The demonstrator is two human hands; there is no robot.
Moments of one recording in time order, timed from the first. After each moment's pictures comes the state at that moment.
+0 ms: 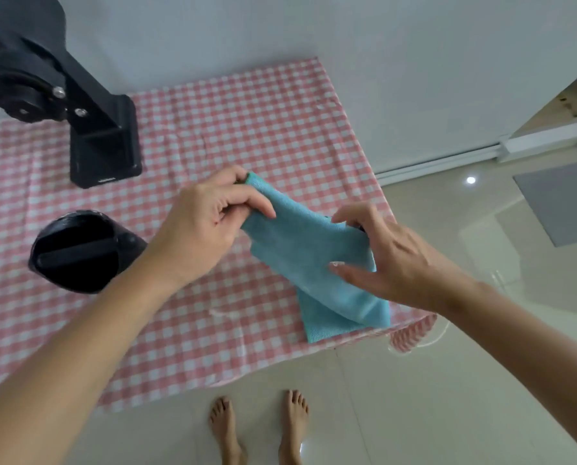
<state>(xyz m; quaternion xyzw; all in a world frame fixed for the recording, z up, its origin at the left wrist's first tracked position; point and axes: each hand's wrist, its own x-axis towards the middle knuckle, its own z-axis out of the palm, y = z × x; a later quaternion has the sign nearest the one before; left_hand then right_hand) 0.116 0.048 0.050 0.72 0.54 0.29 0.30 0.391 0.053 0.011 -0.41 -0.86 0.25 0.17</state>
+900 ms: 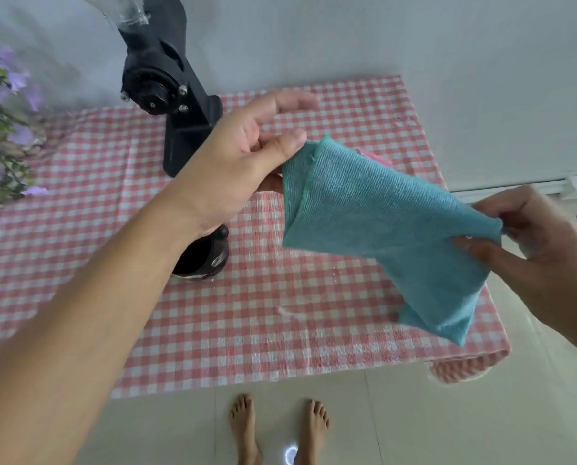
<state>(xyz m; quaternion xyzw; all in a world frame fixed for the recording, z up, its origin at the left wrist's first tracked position) 0.034 0.067 0.100 0.58 0.46 0.43 0.53 0.383 0.054 0.061 -0.46 -0.75 0.33 0.35</state>
